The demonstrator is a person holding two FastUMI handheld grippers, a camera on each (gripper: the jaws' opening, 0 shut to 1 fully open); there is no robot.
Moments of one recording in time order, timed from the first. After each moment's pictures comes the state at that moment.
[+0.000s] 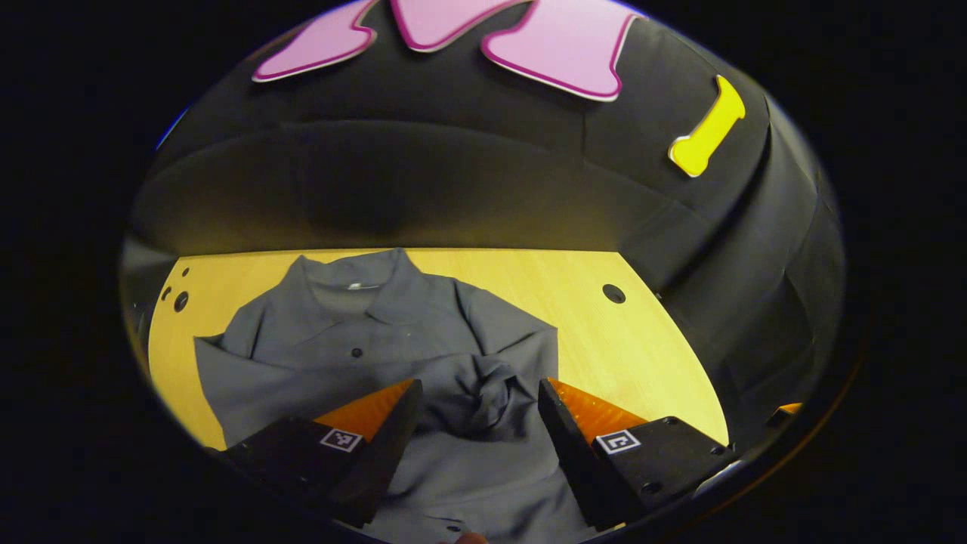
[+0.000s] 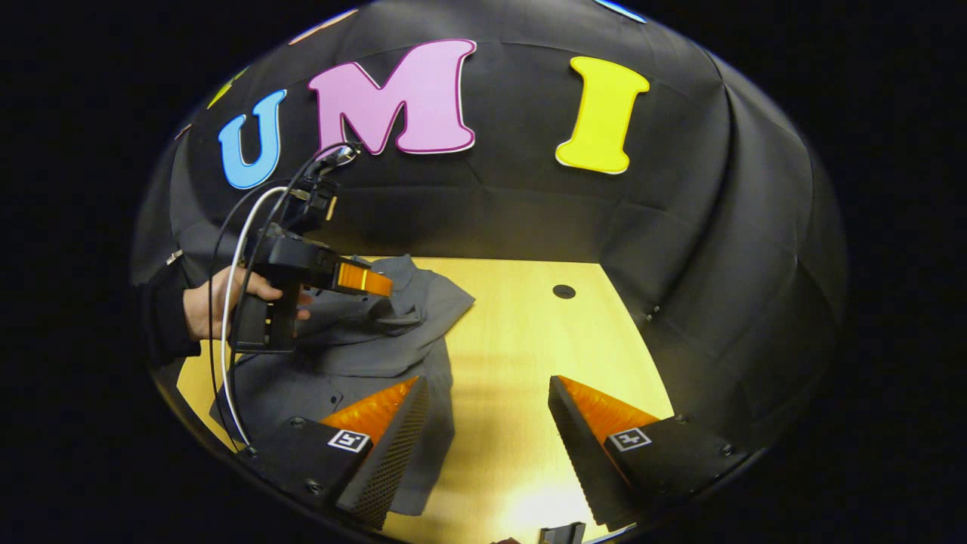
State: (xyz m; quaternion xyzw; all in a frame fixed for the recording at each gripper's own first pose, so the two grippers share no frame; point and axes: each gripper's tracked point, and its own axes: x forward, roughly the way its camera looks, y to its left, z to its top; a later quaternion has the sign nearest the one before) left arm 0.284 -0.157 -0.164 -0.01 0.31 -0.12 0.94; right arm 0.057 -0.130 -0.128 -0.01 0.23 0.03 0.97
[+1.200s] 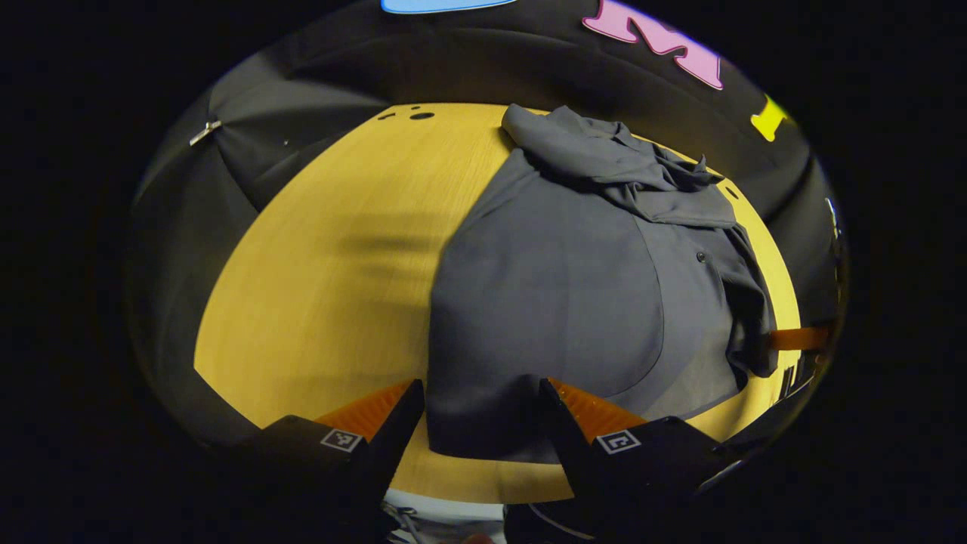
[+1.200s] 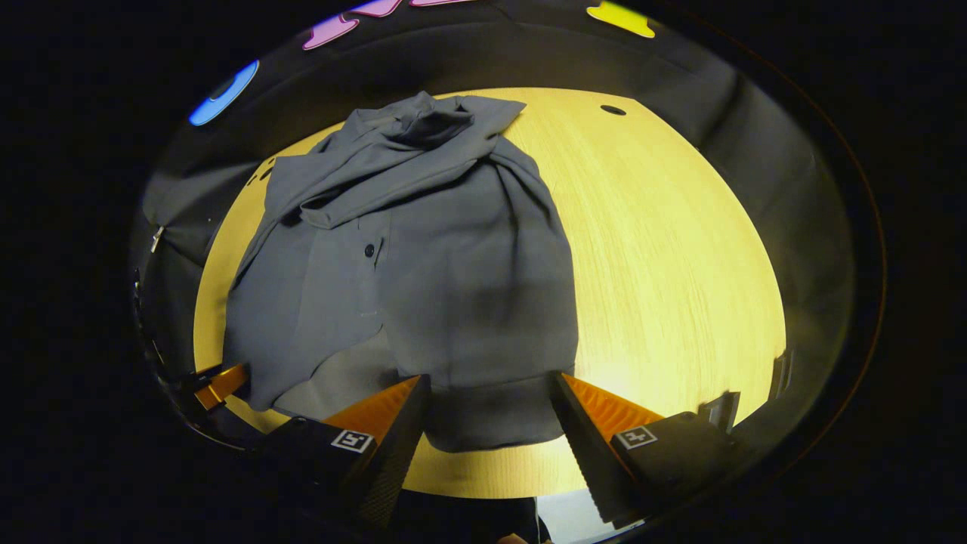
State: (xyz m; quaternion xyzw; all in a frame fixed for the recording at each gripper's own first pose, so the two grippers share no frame) left arm -0.047 0.135 -0.316 -0.03 0.43 0.08 0.90; right arm -0.044 -0.018 -0.306 0.05 0.50 0.00 0.86
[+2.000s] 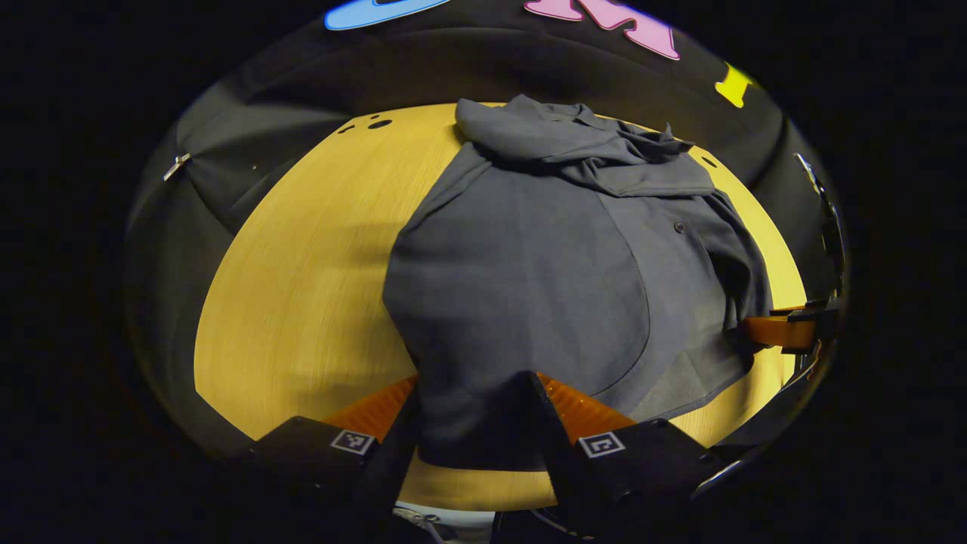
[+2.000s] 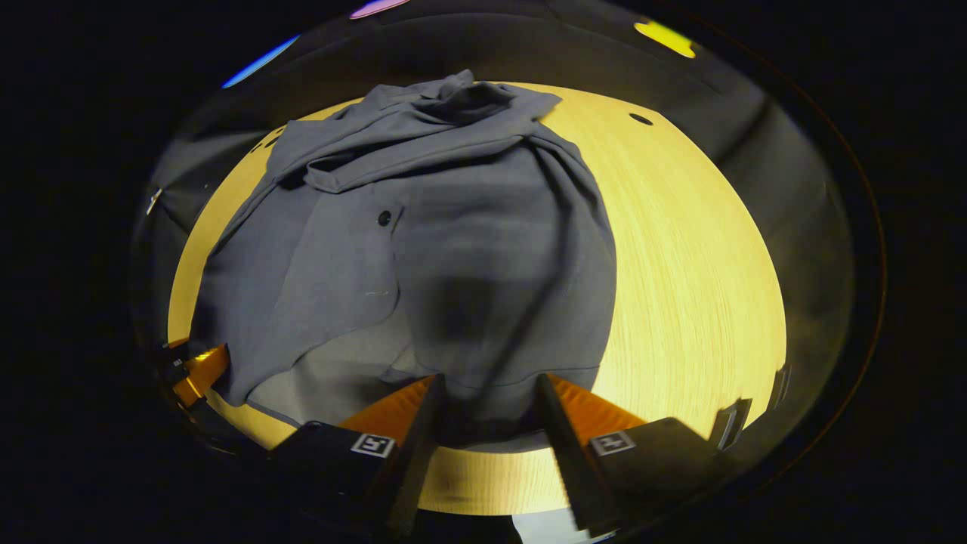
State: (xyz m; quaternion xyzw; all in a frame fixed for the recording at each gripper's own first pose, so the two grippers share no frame) left arm -0.032 0.104 -0.330 0.04 0.43 0.03 0.90; right arm -0.037 0.014 -0.337 -0.03 0.49 0.02 0.87
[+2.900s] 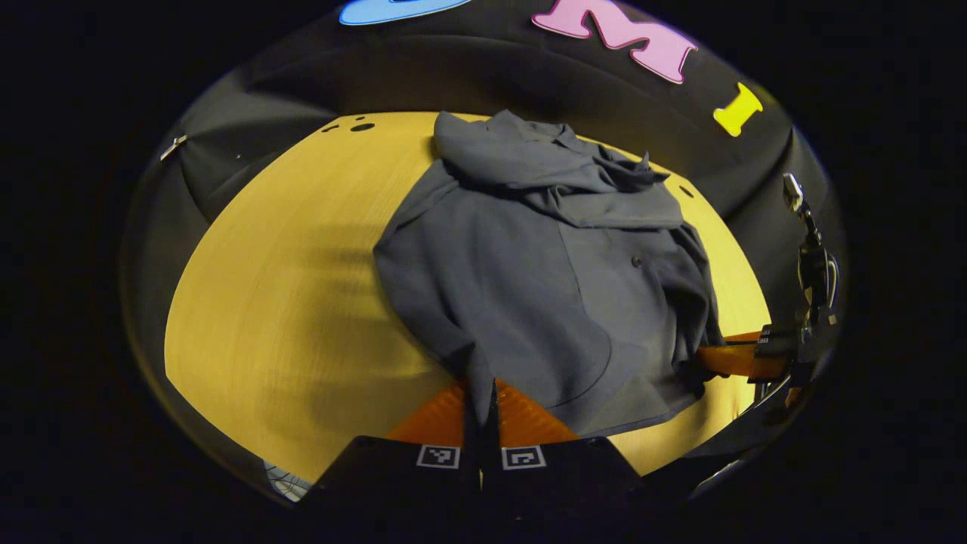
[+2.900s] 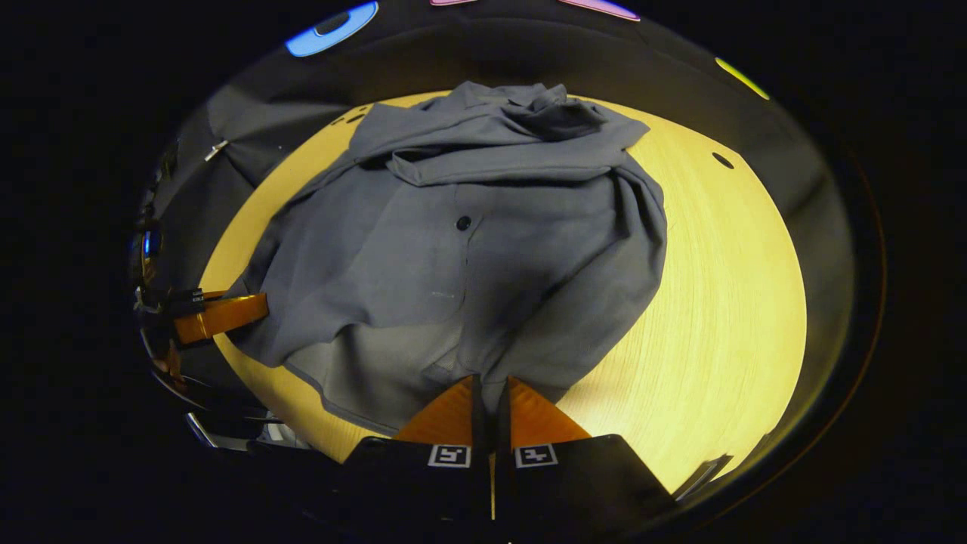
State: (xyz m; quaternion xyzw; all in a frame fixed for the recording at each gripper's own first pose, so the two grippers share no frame) left arm -0.023 0.069 -0.294 -0.04 0.40 0.00 0.92; right arm -0.030 0.030 -0.313 -0.05 0.46 0.17 0.87
